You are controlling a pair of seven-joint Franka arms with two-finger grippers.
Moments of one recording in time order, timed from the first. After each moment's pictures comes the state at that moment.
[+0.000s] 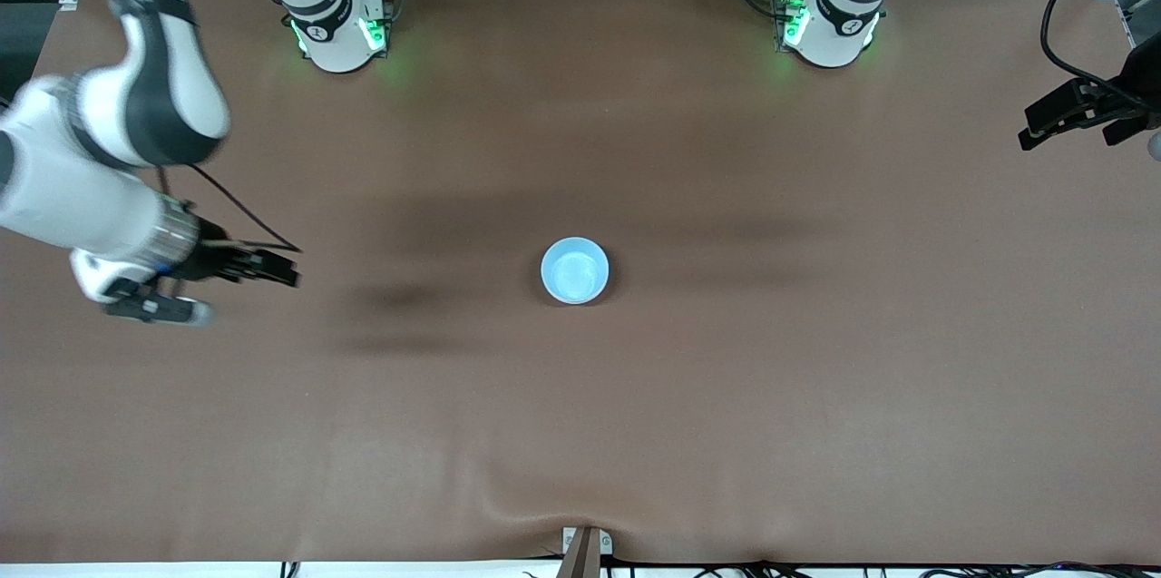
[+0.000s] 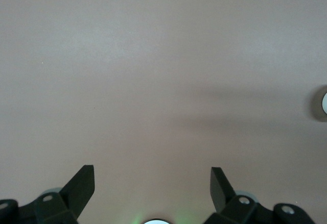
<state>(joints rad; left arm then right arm) 0.01 -0.03 -0.02 -1.54 0.00 1.48 -0.06 0.05 0.17 -0.01 -1.76 0.16 1.91 0.11</state>
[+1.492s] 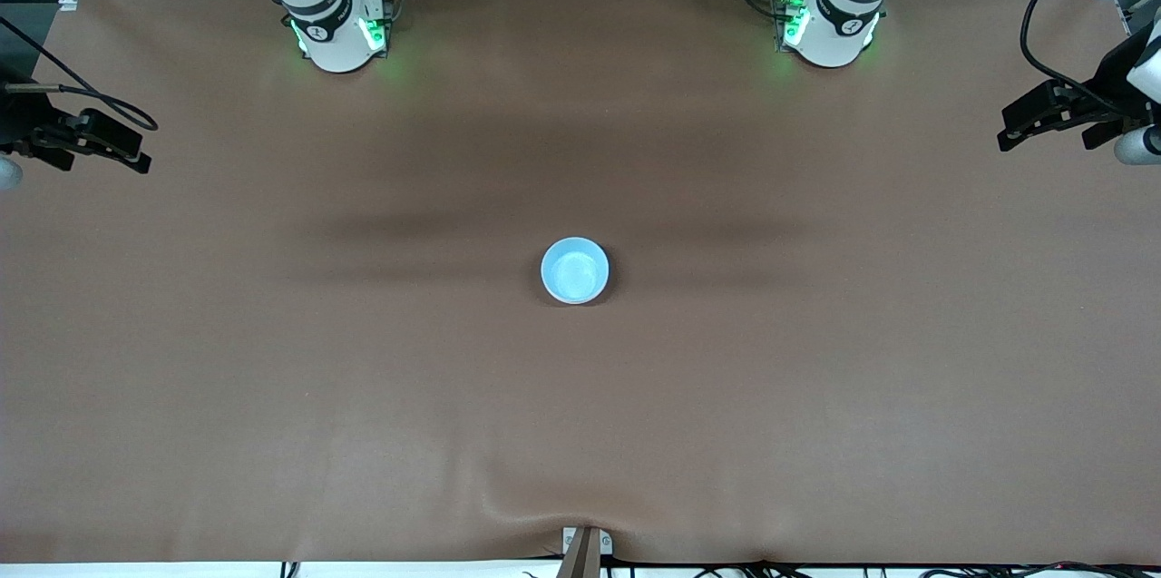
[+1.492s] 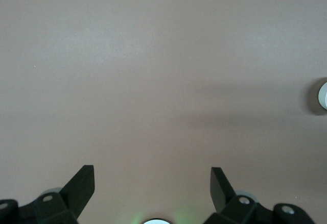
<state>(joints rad) 0.00 -0.02 -0.04 -1.54 0.00 1.48 -0.06 -0.01 -0.04 -0.04 -1.63 0.02 1.55 0.03</state>
